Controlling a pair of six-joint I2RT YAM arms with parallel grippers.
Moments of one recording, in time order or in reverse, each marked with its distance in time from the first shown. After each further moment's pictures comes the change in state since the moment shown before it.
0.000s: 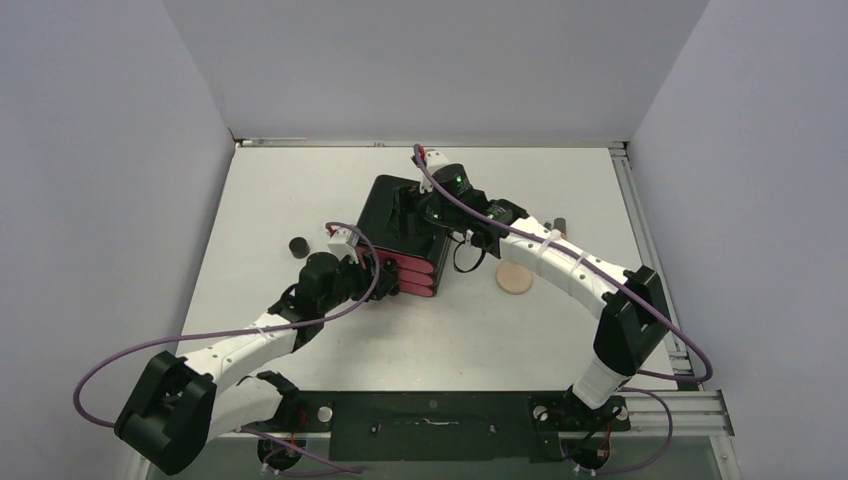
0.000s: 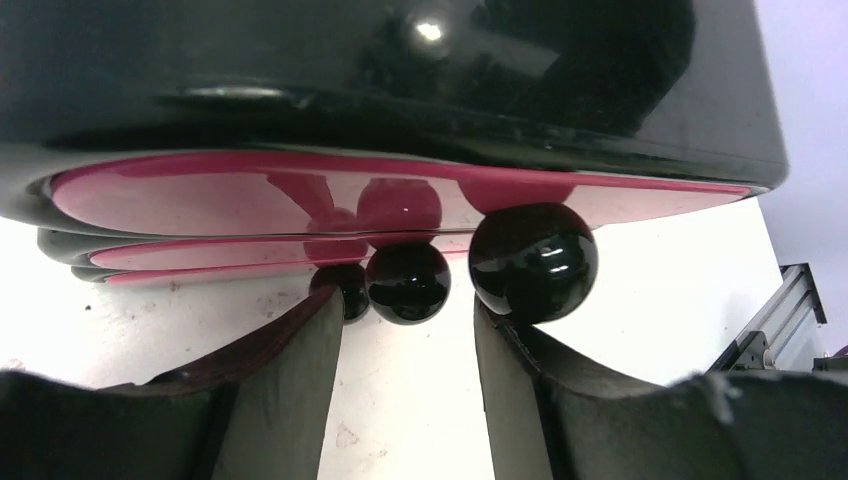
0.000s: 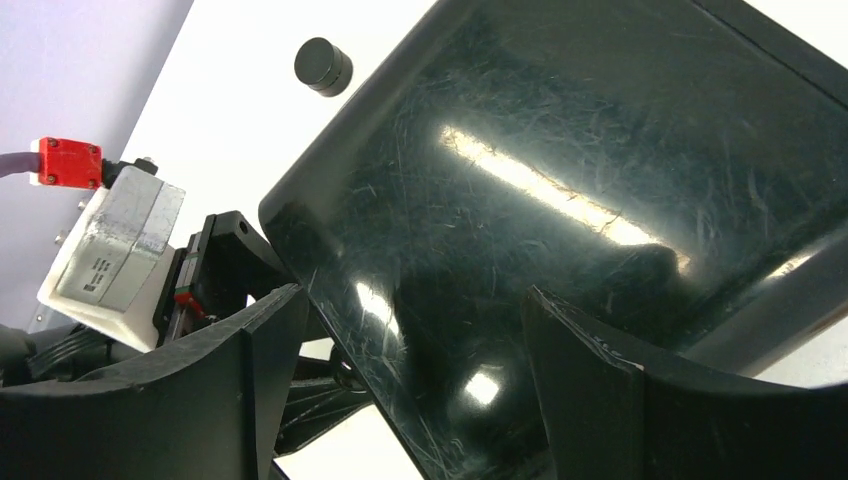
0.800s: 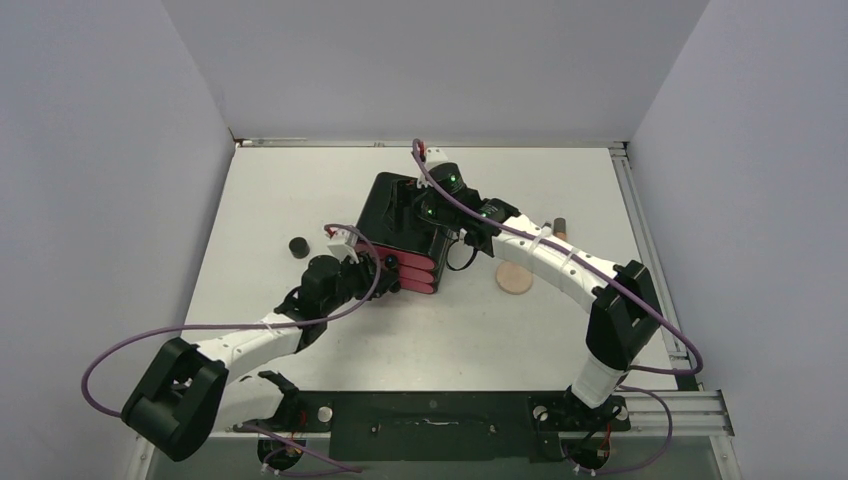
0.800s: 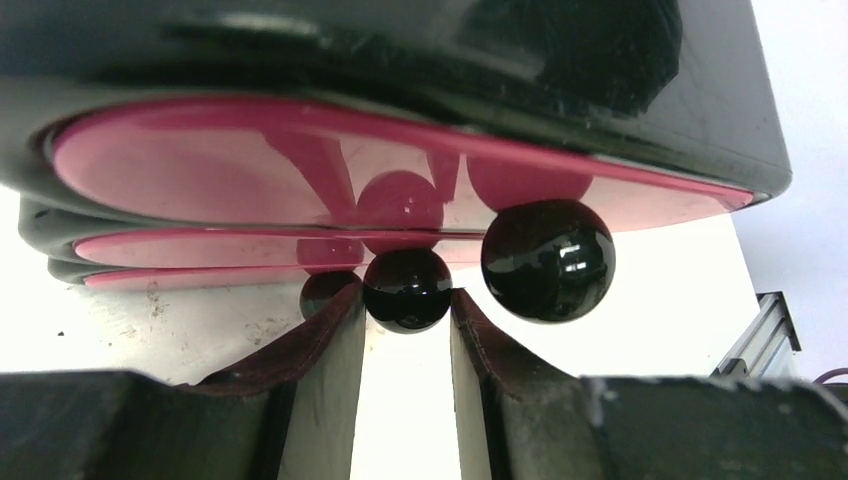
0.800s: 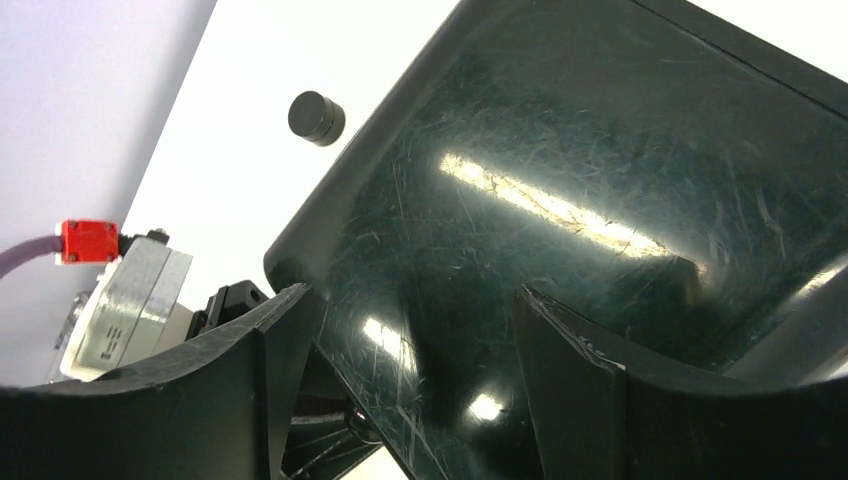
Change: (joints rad) left arm -0.004 0.076 -0.032 0.167 -0.023 -0.055; right arm 0.007 0.051 0.028 0.054 0.072 0.060
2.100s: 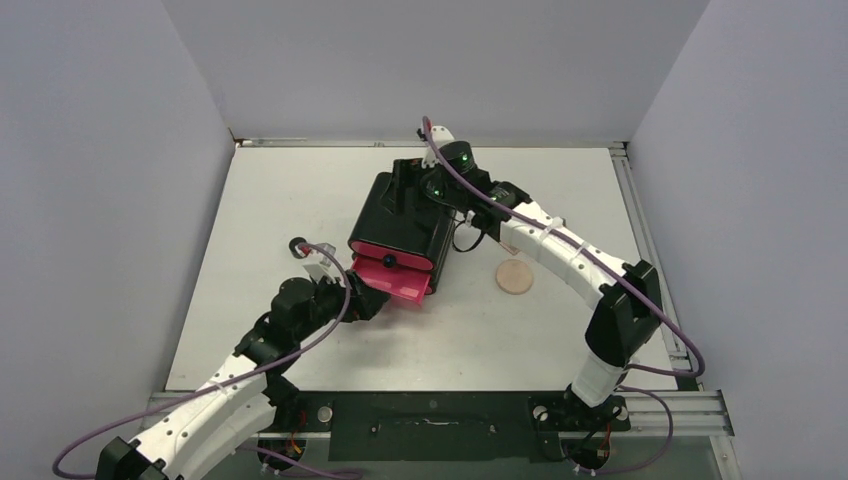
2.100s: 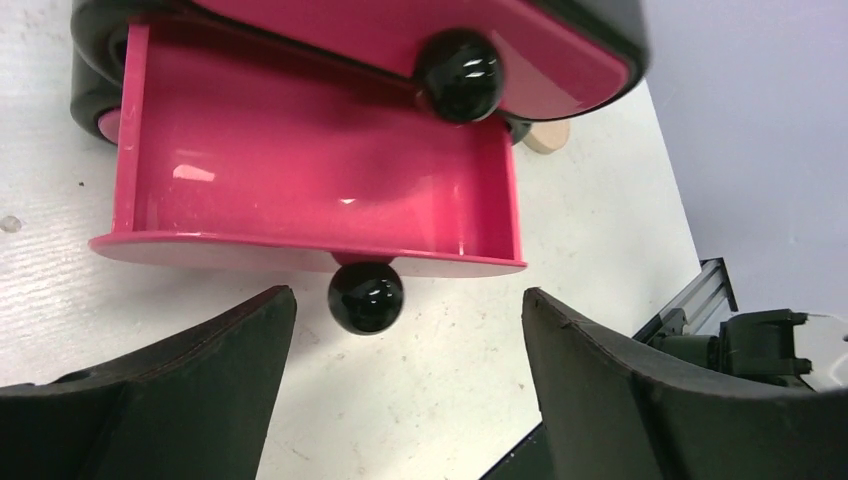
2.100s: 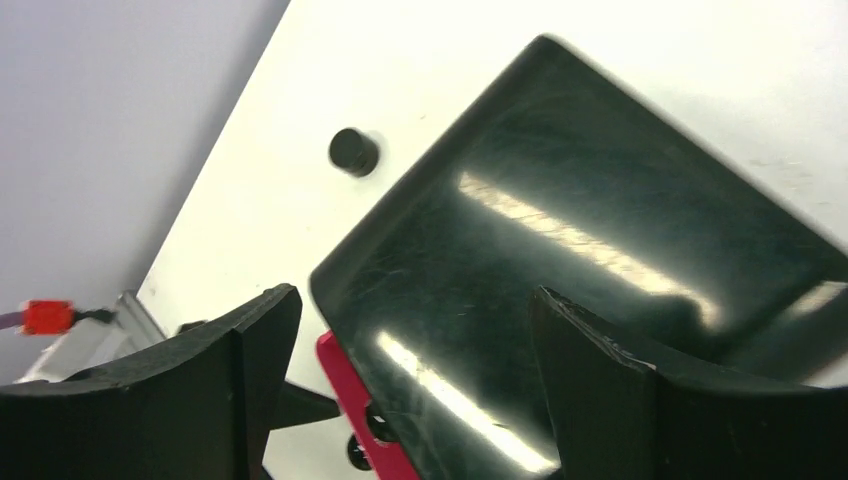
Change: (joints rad) left arm -0.018 -0.510 -0.074 -0.427 -0.002 -0.064; right arm -0.042 0.016 0.113 -0.037 -0.087 -0.020
